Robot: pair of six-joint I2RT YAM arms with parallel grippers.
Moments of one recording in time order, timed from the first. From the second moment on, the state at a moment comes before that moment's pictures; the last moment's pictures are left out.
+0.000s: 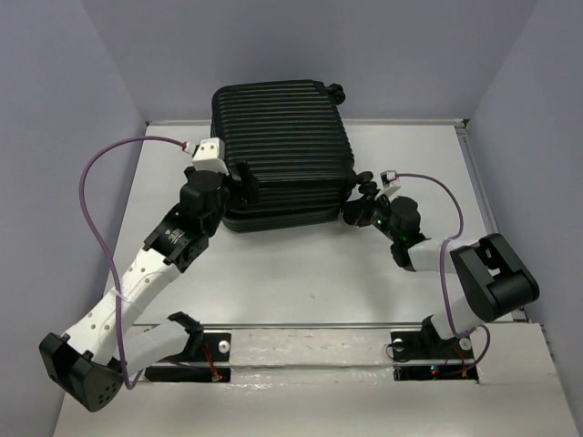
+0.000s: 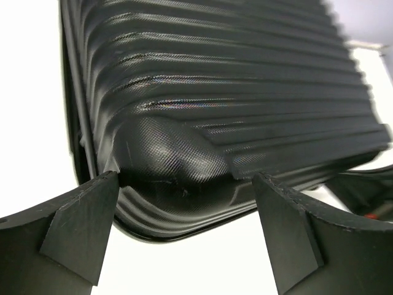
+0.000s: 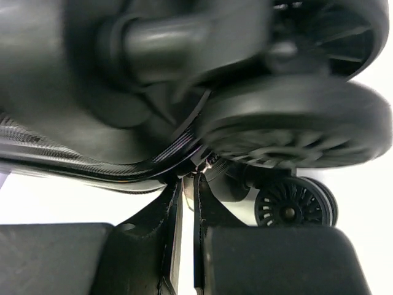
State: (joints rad) left arm -0.54 0.99 0.95 -0.30 -0.31 -0.43; right arm 0.38 1.52 0.48 0.90 -0.30 0.56
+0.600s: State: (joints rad) left arm -0.91 0.98 0.96 -0.18 -0.43 -0.65; right arm 0.44 1.51 0.44 0.97 -0.30 0.59
